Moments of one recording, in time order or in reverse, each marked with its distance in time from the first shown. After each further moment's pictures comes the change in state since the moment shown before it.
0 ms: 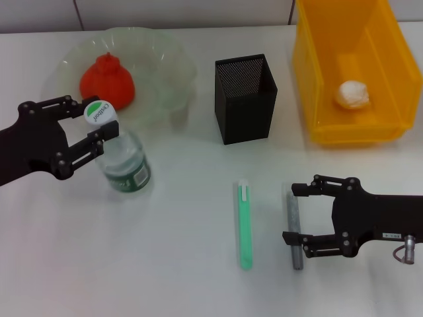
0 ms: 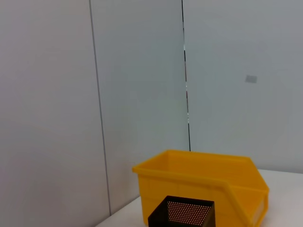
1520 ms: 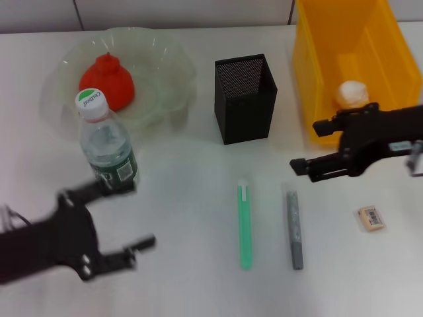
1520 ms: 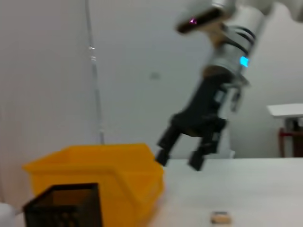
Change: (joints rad) left arm -0.003 -0.004 -0.030 -0.276 0.114 0.243 0.345; right arm 0.058 -0.001 -0.134 -0.789 -0.435 -0.041 1.071
